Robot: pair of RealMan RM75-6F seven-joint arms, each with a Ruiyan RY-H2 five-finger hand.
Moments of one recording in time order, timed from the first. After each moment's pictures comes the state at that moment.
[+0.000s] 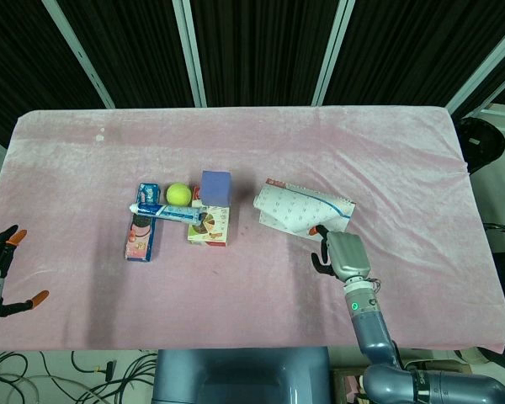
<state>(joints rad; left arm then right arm) -0.09 -1.09 -0.04 -1.64 1.51 1.48 -0.10 0.61 -1.51 0.26 -1.89 -0.76 1.28 -0.58</state>
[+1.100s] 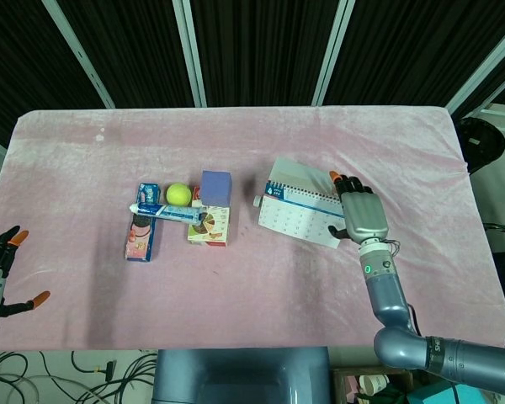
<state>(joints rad) -0.09 -1.09 -0.03 -1.65 1.50 1.47 -0.10 0.76 -1.34 0.35 -1.84 -0.59 1.20 -0.72</state>
